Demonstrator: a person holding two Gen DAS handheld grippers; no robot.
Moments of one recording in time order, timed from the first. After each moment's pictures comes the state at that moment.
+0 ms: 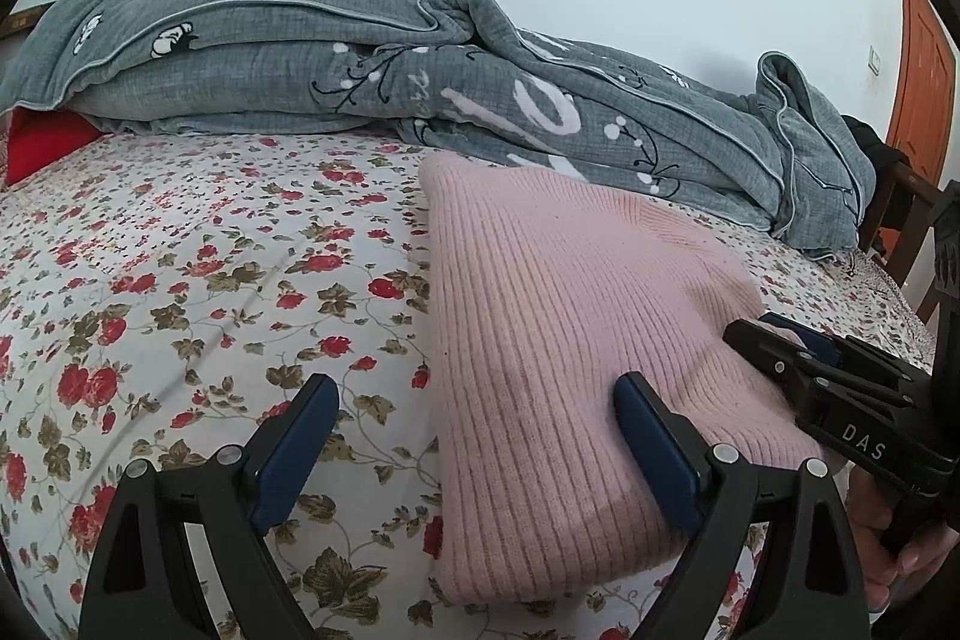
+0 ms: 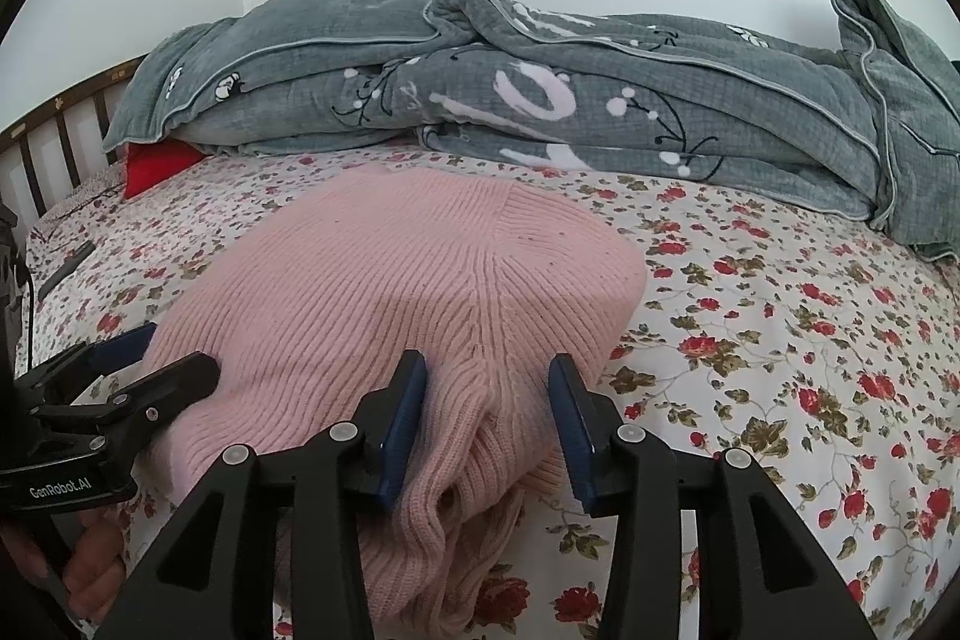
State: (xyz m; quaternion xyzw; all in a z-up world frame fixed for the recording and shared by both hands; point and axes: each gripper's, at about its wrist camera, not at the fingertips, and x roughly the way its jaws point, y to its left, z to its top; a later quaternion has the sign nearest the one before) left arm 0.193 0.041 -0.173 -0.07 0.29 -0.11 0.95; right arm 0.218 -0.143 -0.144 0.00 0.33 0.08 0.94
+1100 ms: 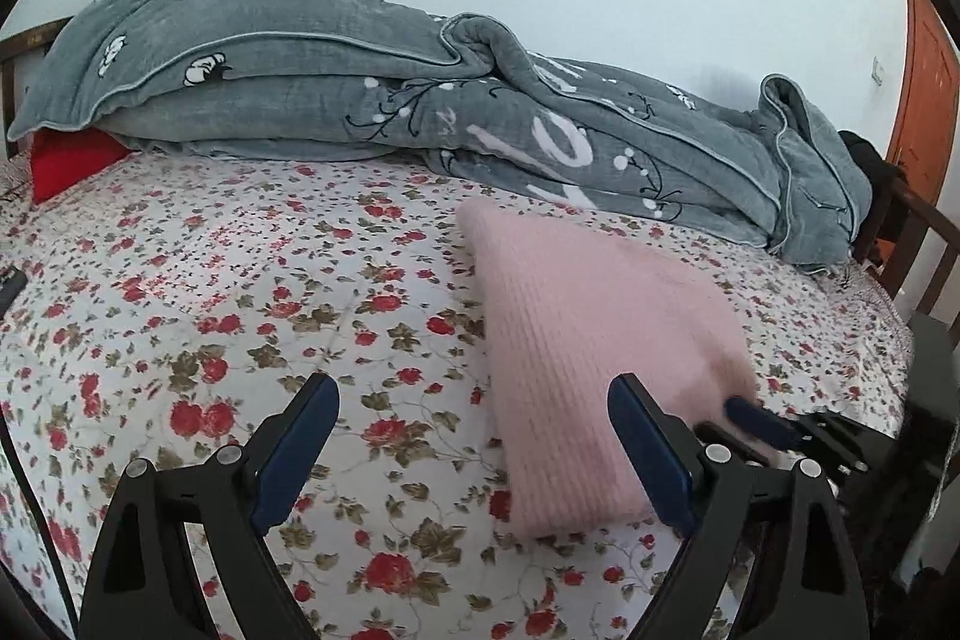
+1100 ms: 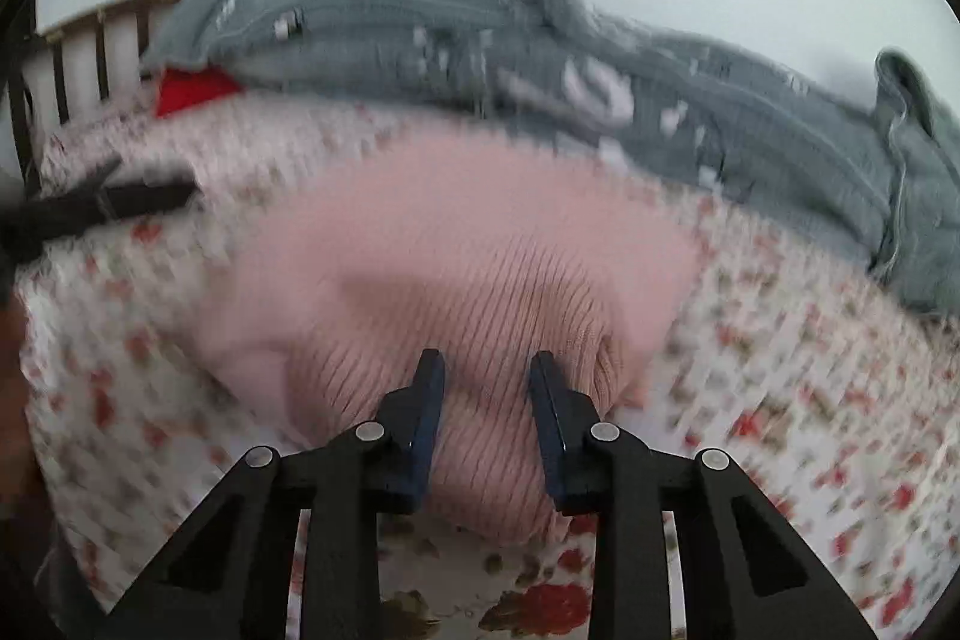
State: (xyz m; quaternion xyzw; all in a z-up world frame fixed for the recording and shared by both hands) left arm 0.171 0.079 -0.123 -0.07 0.30 -0.10 0.95; right arm 0.171 -0.100 -0.144 -0.10 0.33 0.10 0.93
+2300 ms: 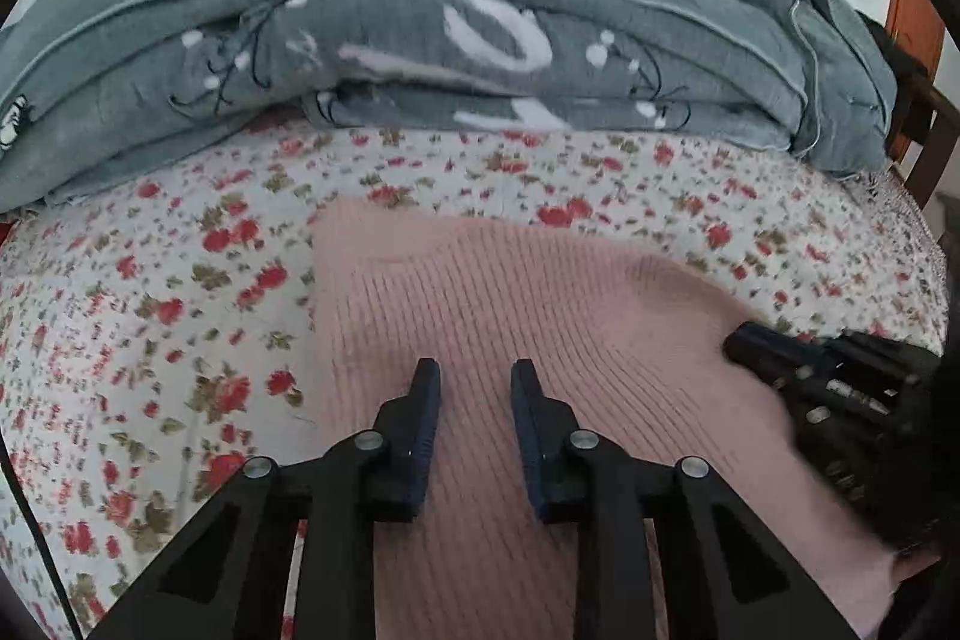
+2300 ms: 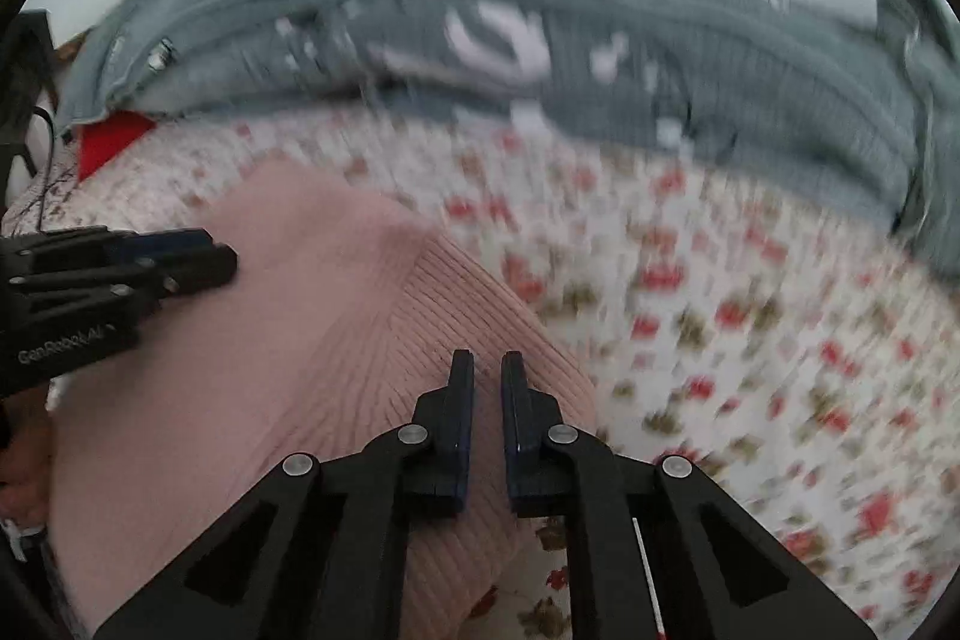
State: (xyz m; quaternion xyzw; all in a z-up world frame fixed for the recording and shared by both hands) left arm 0.335 -0.015 -0.150 0.04 0.41 -0.16 0.90; right arm 0.318 -0.169 -0.156 0.01 0.42 0.07 0.90
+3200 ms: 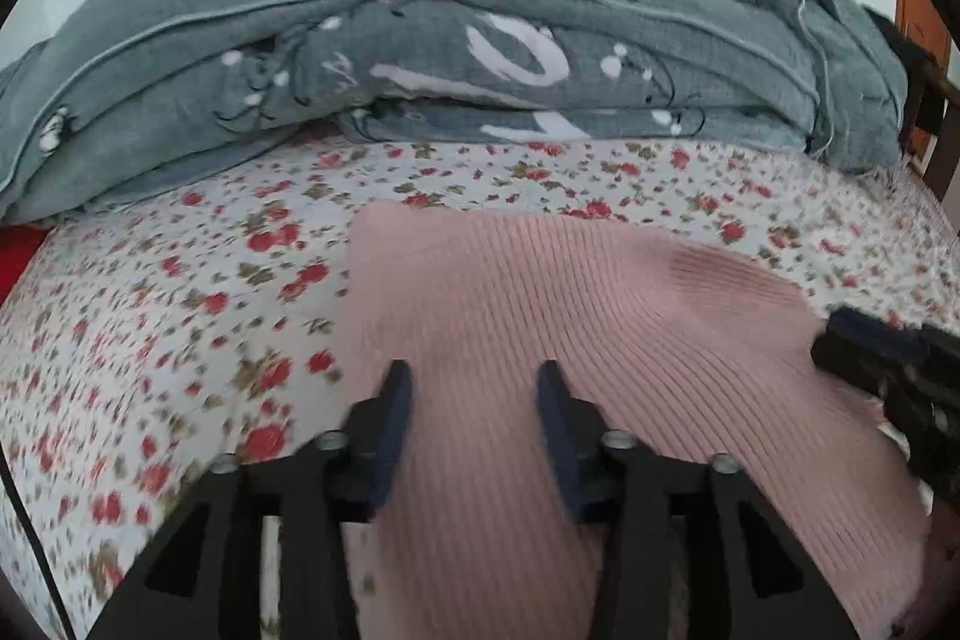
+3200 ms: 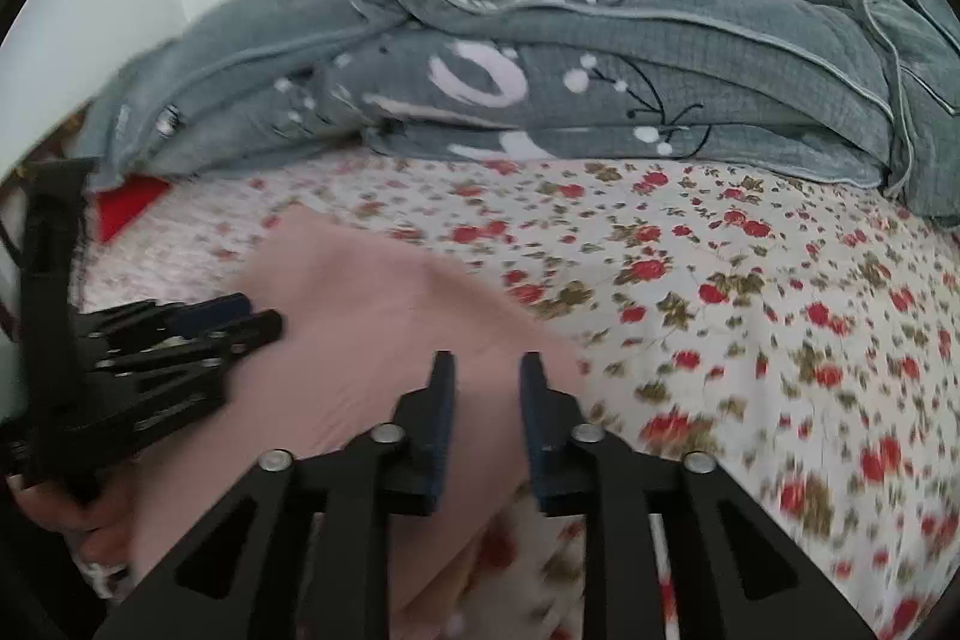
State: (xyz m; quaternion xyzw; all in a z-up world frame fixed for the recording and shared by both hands) left arm 0.303 -0.005 -0.142 0.05 0.38 -0.12 0.92; right arm 0.267 -0.169 -0.116 0.07 0.39 0.07 0.92
